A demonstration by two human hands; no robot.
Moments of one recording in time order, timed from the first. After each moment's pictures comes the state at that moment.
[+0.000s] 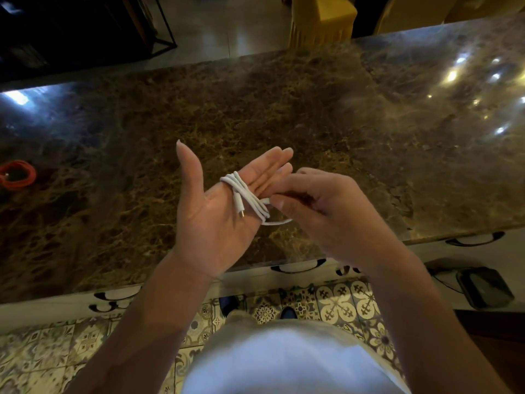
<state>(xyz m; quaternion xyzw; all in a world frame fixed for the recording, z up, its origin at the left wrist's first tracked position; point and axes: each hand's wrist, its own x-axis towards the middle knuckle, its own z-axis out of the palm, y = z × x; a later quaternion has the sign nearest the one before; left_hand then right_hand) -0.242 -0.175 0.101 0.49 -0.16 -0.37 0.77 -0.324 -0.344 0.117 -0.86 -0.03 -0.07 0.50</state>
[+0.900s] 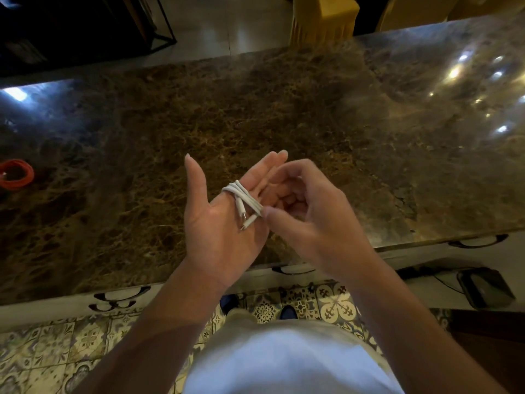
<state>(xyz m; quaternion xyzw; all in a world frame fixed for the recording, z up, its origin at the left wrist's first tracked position) -0.251 -0.177 0.088 0.33 -0.05 -0.40 0.85 -0.319 -0.319 0.104 -0.80 0.05 -0.08 0.60</state>
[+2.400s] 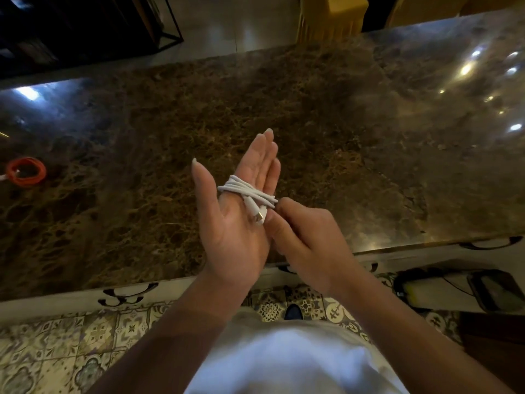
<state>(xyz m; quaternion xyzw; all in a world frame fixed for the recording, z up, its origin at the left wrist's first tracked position) -0.267 -0.195 0.103 0.49 -0.09 -0.21 0.84 -0.324 -0.303 0.070 -0.85 0.01 -0.10 0.52</state>
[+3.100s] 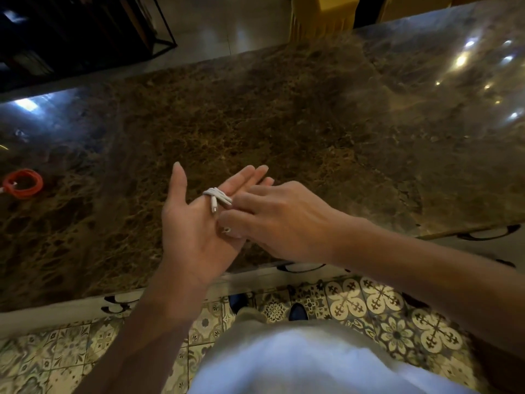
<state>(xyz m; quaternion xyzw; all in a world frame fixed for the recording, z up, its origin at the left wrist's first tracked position) -0.242 -0.159 0.099 0.44 0.07 -0.38 0.81 -0.285 -0.318 0.100 -0.92 -0.32 -0.15 0.16</state>
